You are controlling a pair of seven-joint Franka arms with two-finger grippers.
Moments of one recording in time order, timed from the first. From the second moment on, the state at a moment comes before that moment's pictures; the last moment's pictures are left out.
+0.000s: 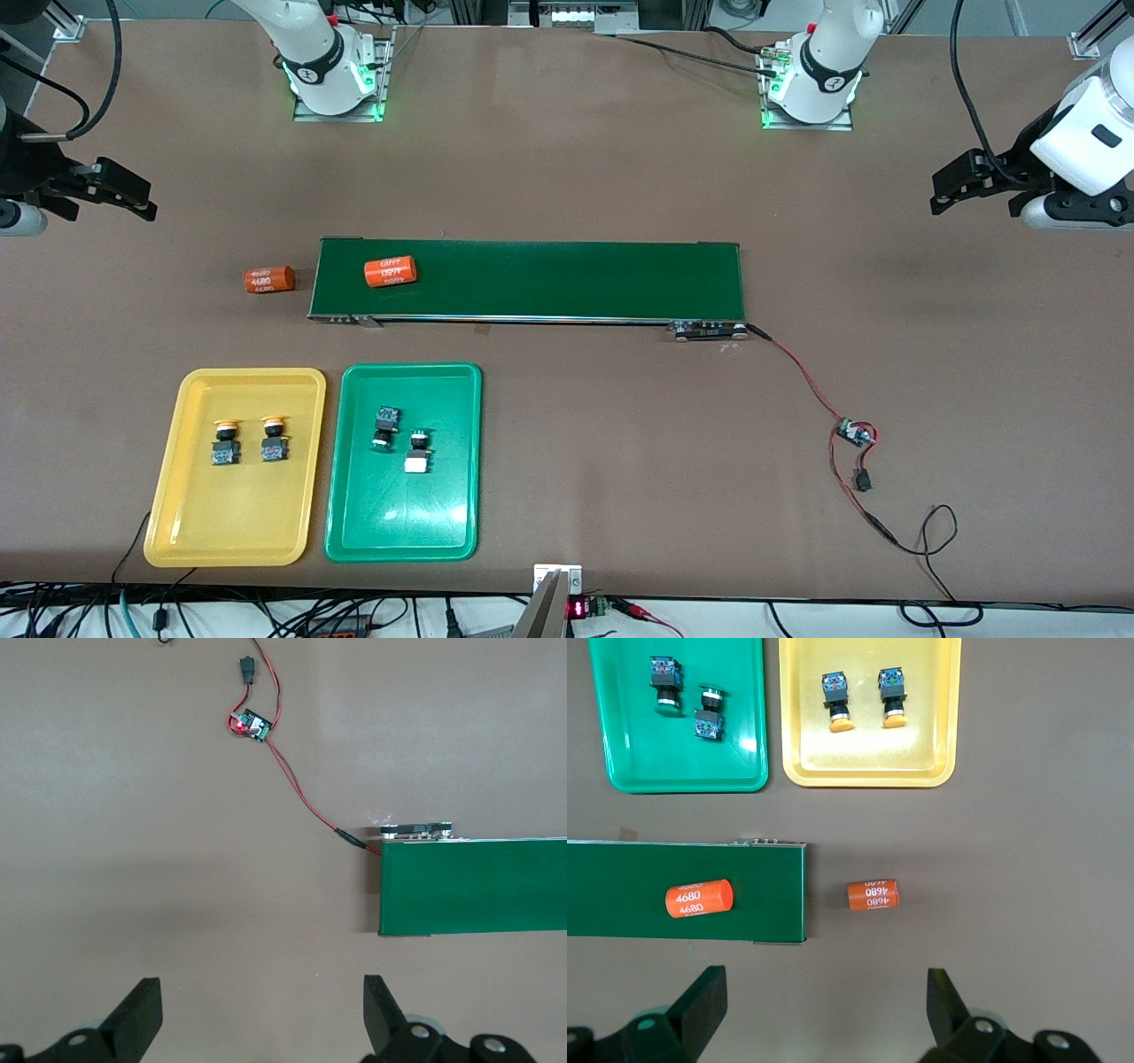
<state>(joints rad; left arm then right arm) 0.03 -0.03 -0.09 -1.63 -0.02 1.55 -0.05 0.10 0.00 -0.10 -1.61 -0.02 1.58 -0.01</state>
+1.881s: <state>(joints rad) 0.03 -0.03 -0.09 -1.62 -0.02 1.55 -0.05 0.09 0.00 -0.11 -1.61 -0.02 1.55 -0.01</state>
